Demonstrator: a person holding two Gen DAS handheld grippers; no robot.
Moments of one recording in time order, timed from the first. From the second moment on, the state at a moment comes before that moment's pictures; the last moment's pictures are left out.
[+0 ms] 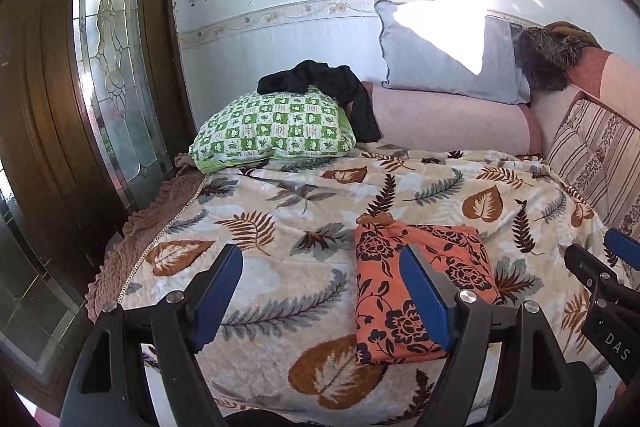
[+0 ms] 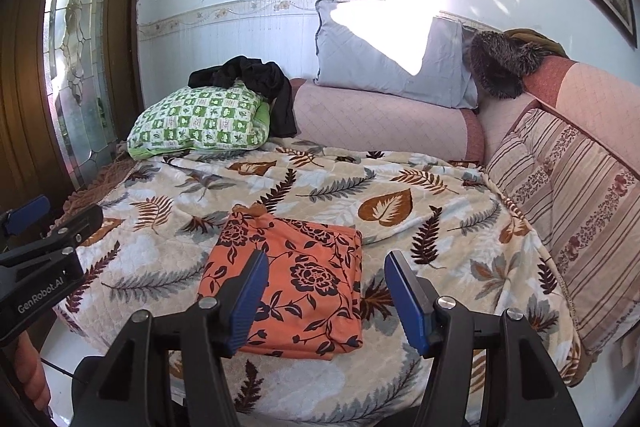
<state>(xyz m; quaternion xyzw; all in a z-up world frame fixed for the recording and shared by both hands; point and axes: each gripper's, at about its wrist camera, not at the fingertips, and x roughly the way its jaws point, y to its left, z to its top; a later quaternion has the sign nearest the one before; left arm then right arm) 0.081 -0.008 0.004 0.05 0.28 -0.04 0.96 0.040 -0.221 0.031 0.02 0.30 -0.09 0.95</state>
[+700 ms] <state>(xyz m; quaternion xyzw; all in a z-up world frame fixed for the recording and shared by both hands) 0.083 -0.017 -0.001 0.06 0.29 -0.07 0.95 0.043 -0.224 0.024 0.03 0.30 -0.11 0.95</state>
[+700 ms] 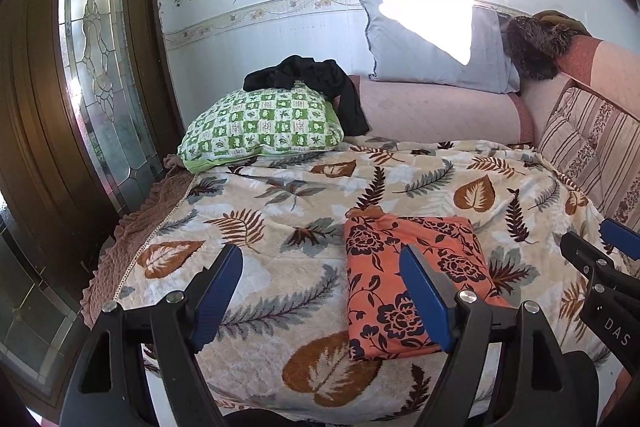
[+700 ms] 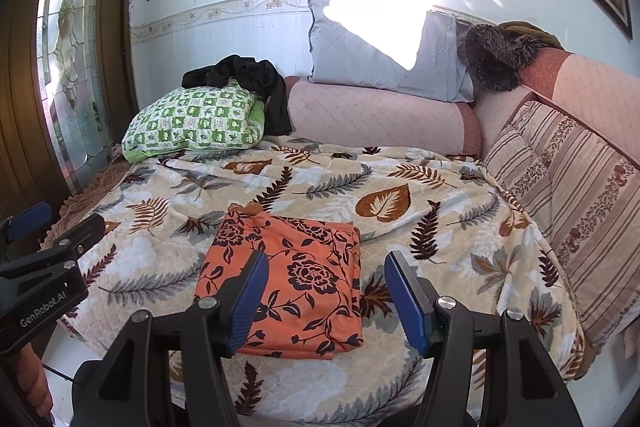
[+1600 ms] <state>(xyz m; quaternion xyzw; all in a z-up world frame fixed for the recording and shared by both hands) 0.075 -0.028 0.008 0.07 0.28 -0.09 0.95 0.027 -0.239 0.038 0.05 0.28 -0.13 0.95</state>
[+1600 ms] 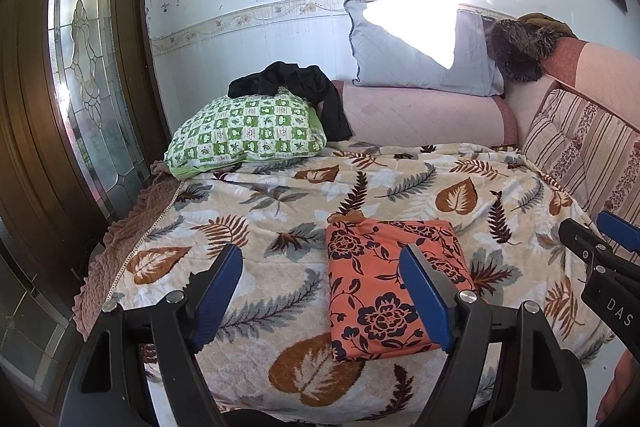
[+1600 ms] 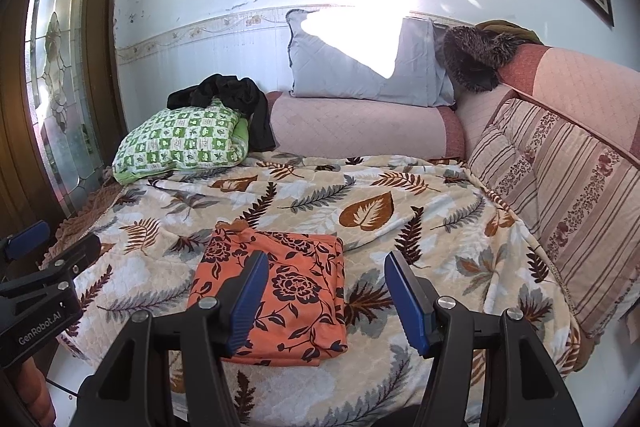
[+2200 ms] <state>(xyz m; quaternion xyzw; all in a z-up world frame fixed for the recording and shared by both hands) 0.075 -0.031 0.008 0.07 0.28 -0.12 0.95 0.028 -0.234 0.043 0.04 0.28 -0.13 0.95</state>
